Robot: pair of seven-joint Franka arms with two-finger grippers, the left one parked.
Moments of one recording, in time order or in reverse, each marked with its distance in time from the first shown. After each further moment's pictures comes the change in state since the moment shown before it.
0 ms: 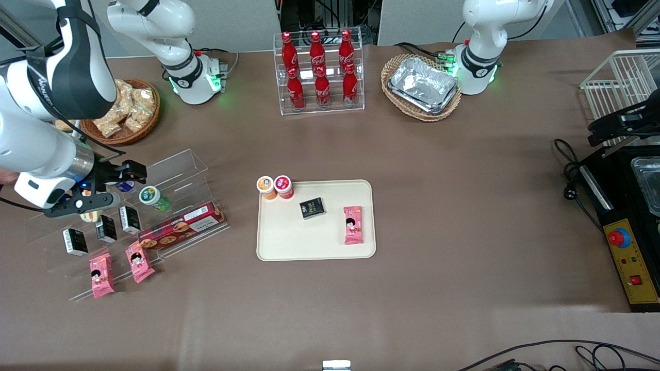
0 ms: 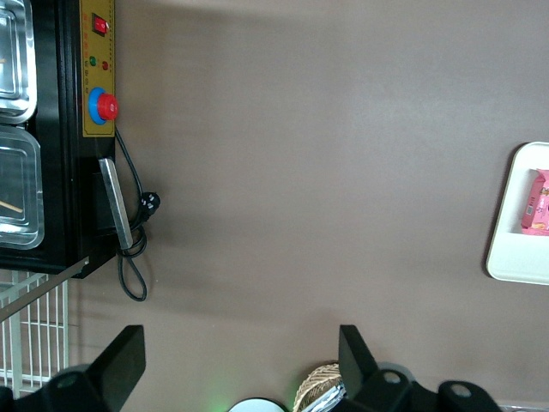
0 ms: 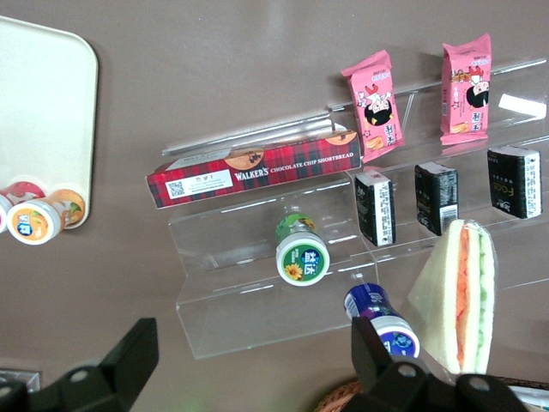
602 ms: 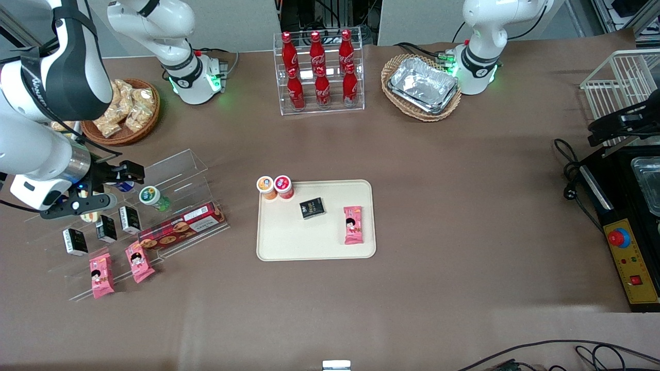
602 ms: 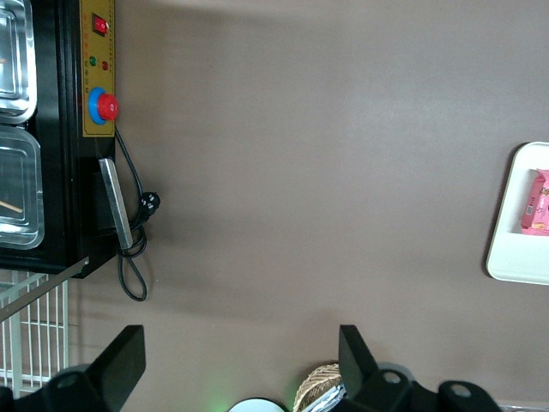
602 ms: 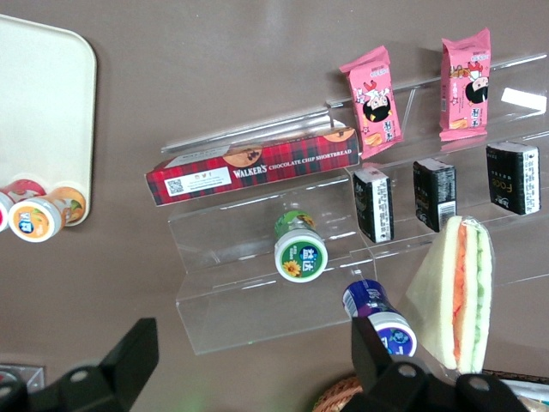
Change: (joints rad) arm -0.002 0.017 -0.004 0.028 0.000 -0.026 0.000
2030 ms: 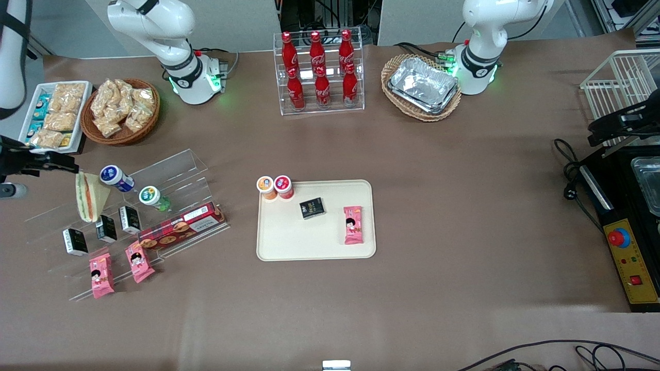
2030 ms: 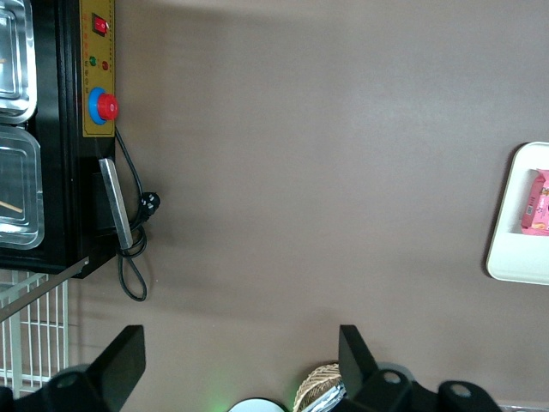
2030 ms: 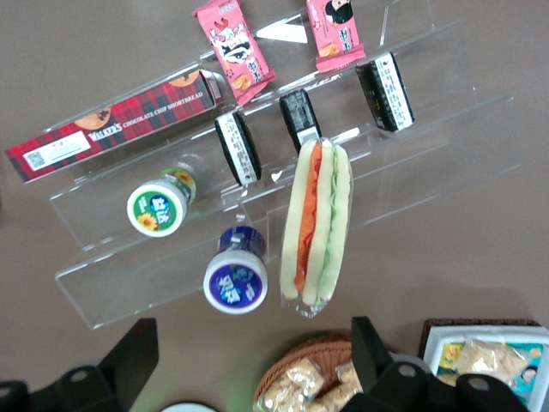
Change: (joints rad) arm -0.030 -0.075 -0.276 -0.091 0.010 0.022 -0.156
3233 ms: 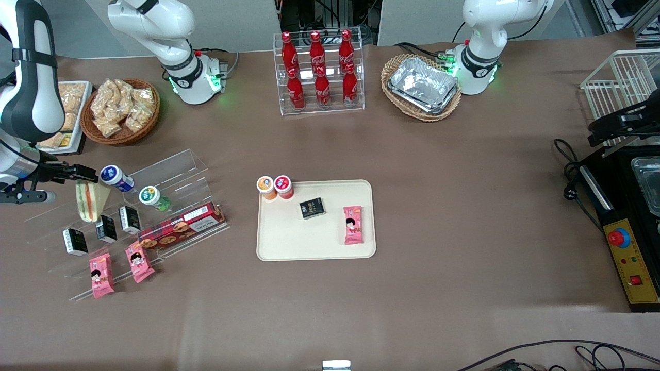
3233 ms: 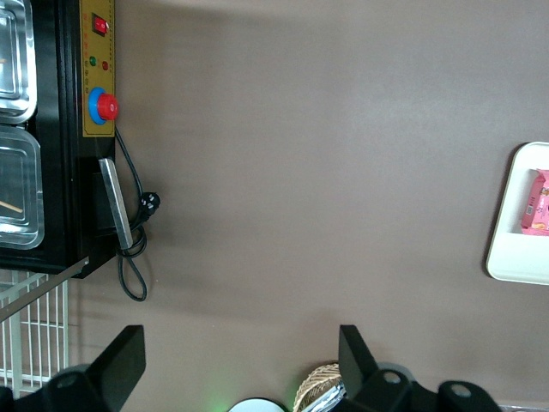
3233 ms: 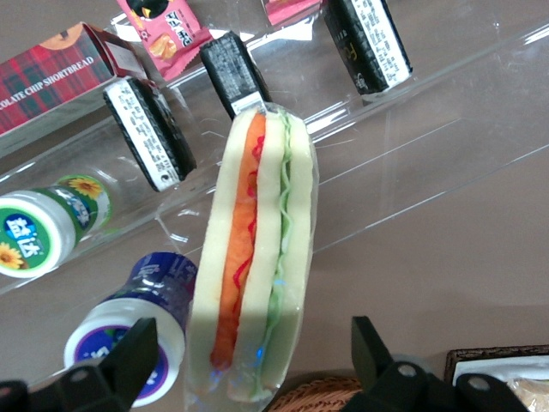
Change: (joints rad) arm -0.033 -0.014 -0.070 -0.320 -0.008 0.339 -0.015
